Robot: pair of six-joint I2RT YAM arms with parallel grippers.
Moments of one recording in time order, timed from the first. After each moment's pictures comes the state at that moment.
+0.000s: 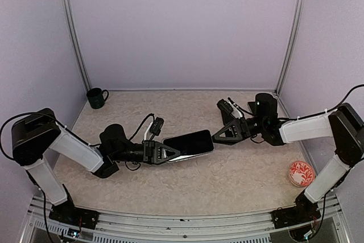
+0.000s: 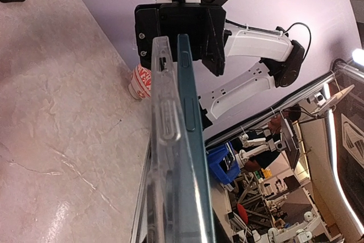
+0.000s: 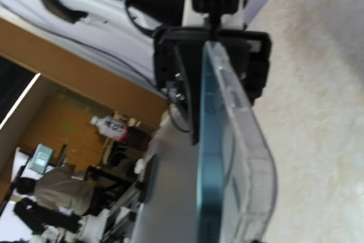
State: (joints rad) left arm -0.84 1.69 0.51 1.23 0.72 -1.03; right arm 0.51 1.58 0.75 0.61 -1.36 0.77
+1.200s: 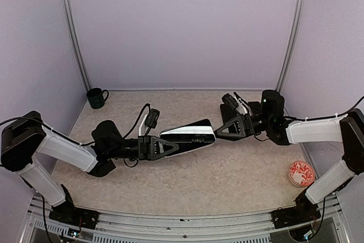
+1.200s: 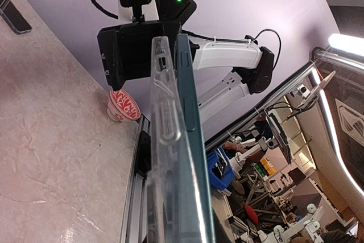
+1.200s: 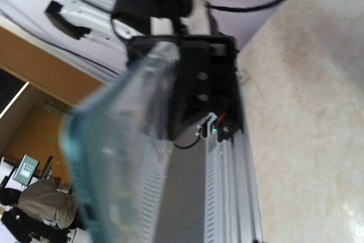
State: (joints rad) left arm -0.87 1.57 0.51 1.23 0.70 -0.98; right arm 0.50 1.47 0.72 0.60 -1.31 0.79
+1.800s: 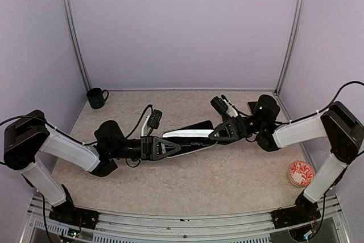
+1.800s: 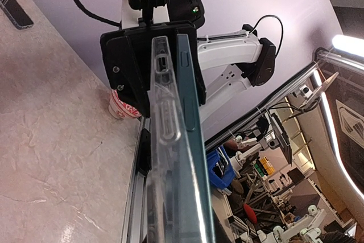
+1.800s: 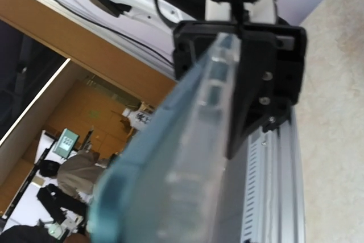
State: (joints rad) left arm -0.88 1.60 0.53 1.23 0.70 -0.99; right arm 0.60 1.63 0.72 1.10 -1.35 1.13
